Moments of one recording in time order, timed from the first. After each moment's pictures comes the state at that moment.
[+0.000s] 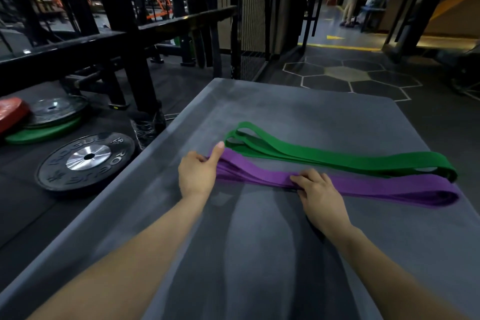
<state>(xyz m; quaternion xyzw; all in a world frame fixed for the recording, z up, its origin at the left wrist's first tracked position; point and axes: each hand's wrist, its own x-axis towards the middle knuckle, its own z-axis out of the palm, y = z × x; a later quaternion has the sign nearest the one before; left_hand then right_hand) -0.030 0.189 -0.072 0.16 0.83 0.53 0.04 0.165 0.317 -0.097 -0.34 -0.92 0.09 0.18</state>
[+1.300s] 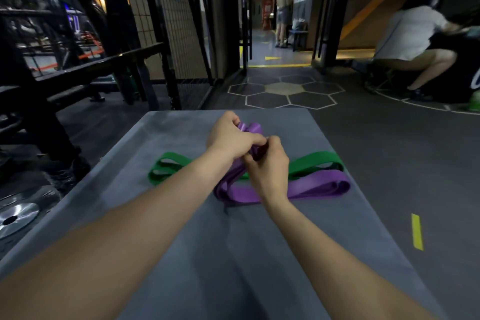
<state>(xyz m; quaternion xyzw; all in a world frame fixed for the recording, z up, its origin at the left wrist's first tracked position) 0.123 0.331 0.053 0.42 0.75 0.49 0.15 0.208 0.338 0.000 -0.43 -0.69 0.32 0.48</state>
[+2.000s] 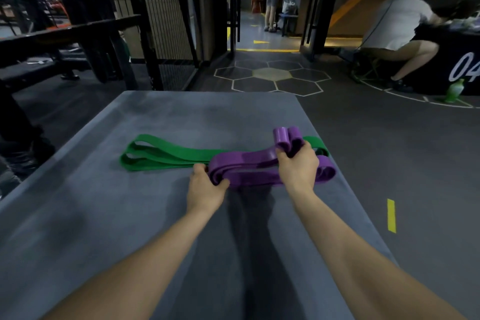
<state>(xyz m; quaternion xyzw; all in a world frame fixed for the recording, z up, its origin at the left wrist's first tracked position) 0.123 0.312 -0.092 0.35 0.82 0.44 0.15 0.267 0.386 -0.033 -0.58 -0.60 0.32 0.45</state>
